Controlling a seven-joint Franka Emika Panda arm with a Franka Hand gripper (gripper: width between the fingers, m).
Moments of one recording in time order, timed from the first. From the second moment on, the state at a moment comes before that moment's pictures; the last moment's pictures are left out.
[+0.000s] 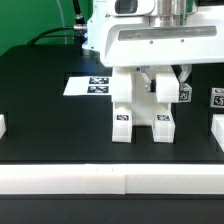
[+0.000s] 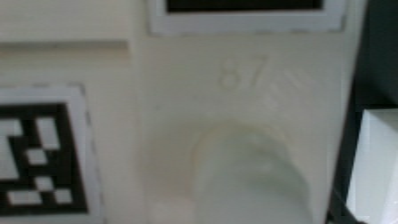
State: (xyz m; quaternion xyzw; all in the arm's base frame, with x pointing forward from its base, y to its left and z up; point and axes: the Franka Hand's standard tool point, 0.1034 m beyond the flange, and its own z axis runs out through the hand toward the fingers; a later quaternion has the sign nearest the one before) arm 0.546 0.055 0.069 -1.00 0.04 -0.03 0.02
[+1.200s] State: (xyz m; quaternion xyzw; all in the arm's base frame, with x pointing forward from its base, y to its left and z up) arm 0.546 0.055 0.069 -1.00 0.04 -0.03 0.02
